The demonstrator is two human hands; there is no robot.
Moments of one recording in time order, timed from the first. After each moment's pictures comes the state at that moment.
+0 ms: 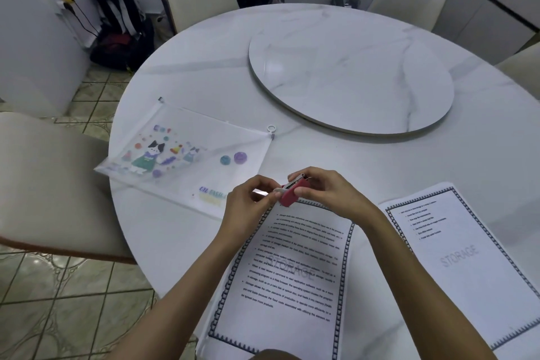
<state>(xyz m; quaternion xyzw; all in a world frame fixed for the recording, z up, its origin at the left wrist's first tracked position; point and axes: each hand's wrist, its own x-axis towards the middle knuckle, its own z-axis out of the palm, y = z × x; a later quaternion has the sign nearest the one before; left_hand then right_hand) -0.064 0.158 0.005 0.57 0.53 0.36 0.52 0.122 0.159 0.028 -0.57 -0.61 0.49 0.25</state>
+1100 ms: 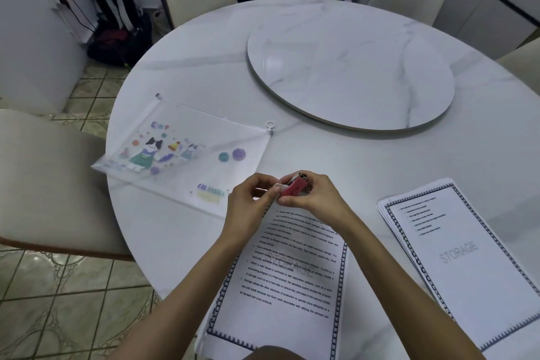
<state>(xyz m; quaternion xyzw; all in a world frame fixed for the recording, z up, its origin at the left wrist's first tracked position) -0.058 0.156 -0.002 0.56 0.52 0.39 0.51 0.097 0.152 0.014 -0.59 -0.53 0.51 0.34</state>
